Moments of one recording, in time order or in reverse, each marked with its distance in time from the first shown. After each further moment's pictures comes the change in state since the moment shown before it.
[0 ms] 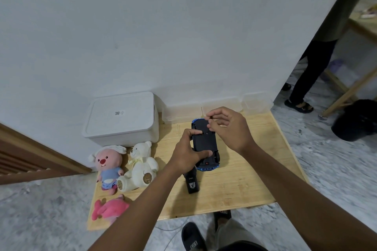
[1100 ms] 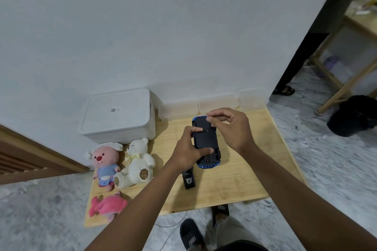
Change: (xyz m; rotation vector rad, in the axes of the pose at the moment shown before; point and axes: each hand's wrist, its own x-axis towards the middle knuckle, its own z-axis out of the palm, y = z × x) left_hand -0.004 0.002 0.014 -0.041 -0.037 0.003; right_hand -0.012 0.006 -0.008 -0.053 0.117 -0.041
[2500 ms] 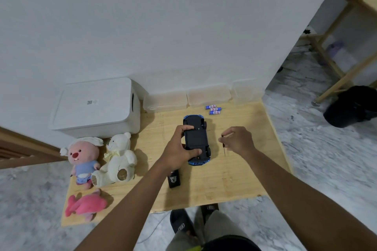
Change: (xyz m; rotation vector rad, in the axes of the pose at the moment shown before) left_hand 0.036 -0.041 0.022 0.002 -0.050 -0.077; right_hand 0.026 0.145 -0.044 -0.376 -0.067 0.612
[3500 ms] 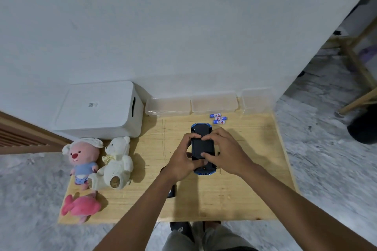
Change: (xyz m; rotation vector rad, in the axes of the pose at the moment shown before) left_hand 0.025 0.002 0.032 -0.060 0.043 0.045; right_hand 0.003 -0.022 -0.003 -0.250 -0.272 -0.706
